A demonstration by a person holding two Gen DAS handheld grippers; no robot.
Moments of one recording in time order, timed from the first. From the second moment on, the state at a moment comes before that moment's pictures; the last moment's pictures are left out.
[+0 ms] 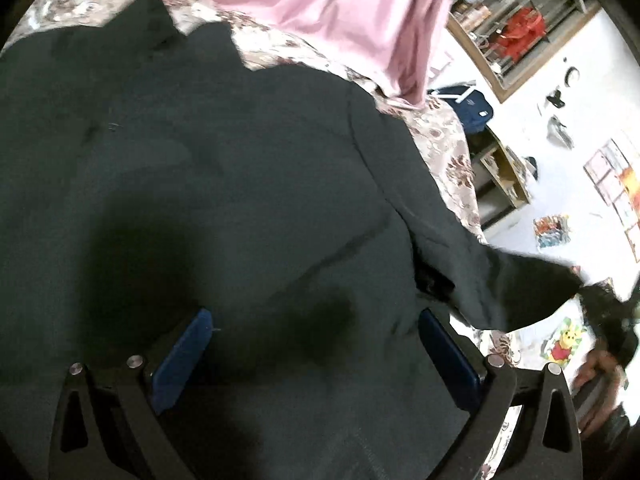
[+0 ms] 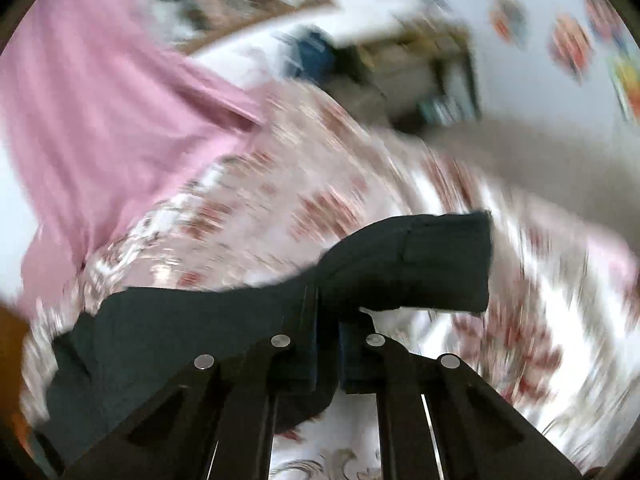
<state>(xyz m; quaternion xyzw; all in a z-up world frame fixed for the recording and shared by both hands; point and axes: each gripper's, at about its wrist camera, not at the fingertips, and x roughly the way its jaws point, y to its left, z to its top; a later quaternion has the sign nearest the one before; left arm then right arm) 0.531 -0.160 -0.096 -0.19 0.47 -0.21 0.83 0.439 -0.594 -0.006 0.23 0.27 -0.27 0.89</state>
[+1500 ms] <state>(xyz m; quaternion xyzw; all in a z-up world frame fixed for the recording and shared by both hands) 0.534 -0.043 -0.158 -0.29 0.48 -0.27 0.78 0.355 -0.276 -0.121 0.00 0.35 0.05 0.94</state>
